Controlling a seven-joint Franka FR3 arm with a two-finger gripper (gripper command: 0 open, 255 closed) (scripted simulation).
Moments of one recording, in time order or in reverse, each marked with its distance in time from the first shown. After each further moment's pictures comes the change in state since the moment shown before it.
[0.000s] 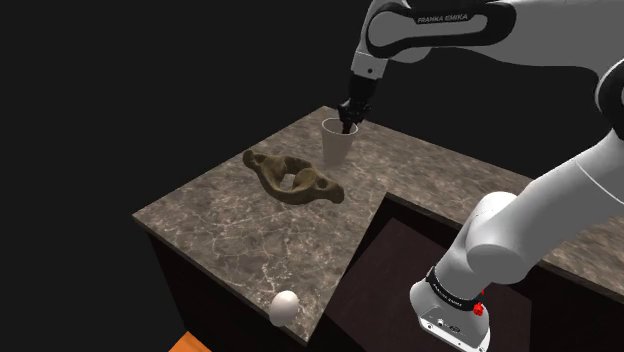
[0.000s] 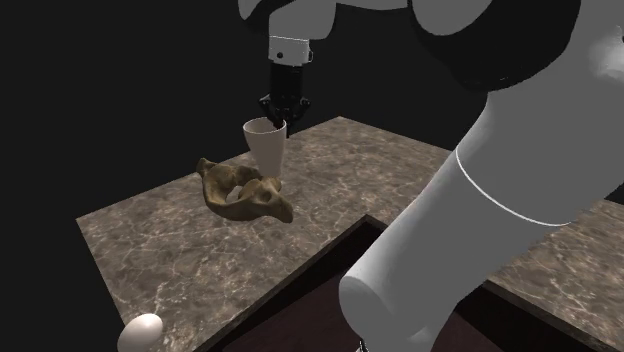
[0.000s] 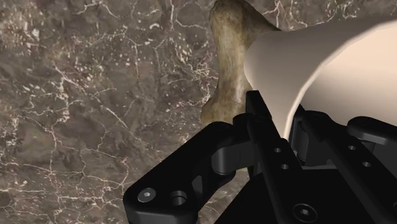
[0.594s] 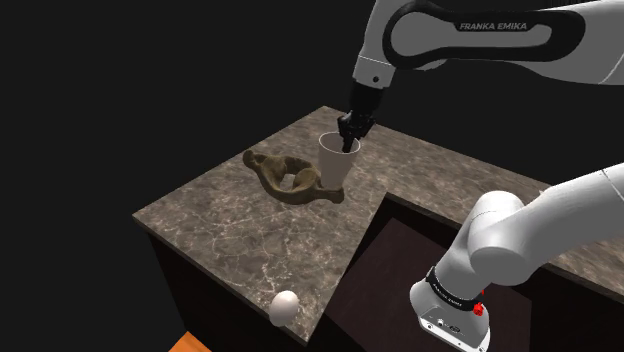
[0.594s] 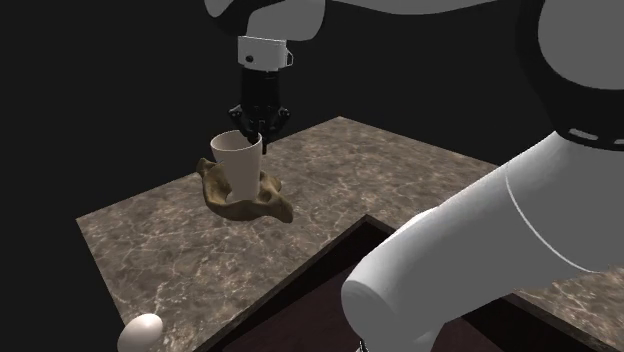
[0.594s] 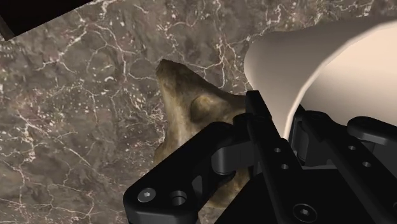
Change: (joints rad) arm 0.058 -0.222 0.147 -0.174 0.038 -0.025 0.197
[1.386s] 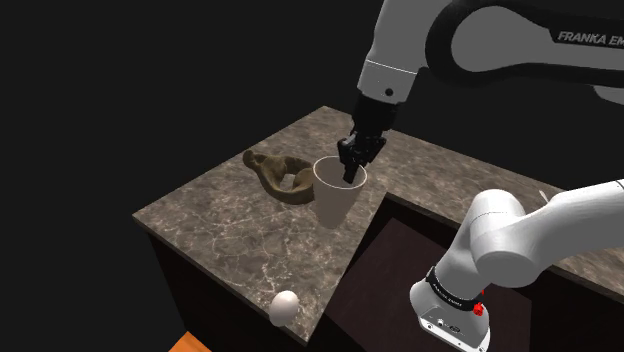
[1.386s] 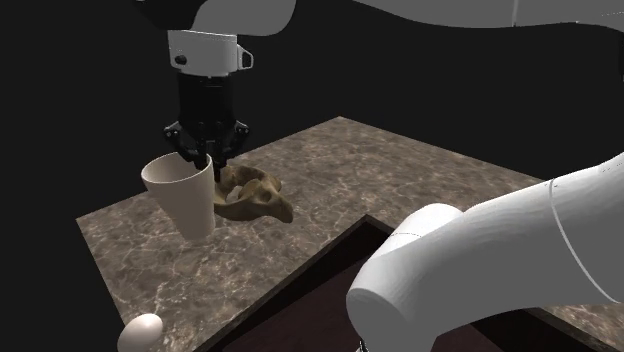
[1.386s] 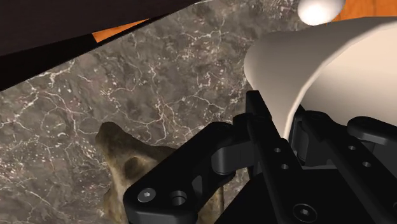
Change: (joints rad) arm 0.109 -0.184 0.222 -0.071 0.134 -0.069 0.278
